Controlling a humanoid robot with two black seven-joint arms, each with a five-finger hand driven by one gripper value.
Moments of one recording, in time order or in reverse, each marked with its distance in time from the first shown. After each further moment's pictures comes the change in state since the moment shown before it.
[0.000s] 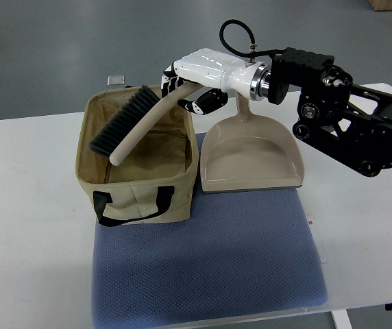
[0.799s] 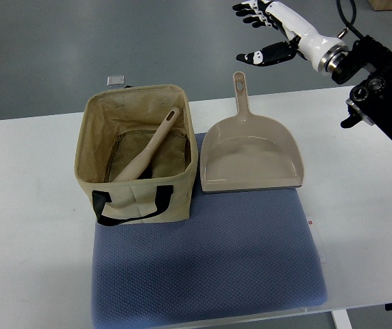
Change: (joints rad) left arm 0.000 0.000 0.000 0.000 0.000 0.000 0.000; right arm -0.204 -0.018 0.430 -0.233 0.534 -0.077 -0.003
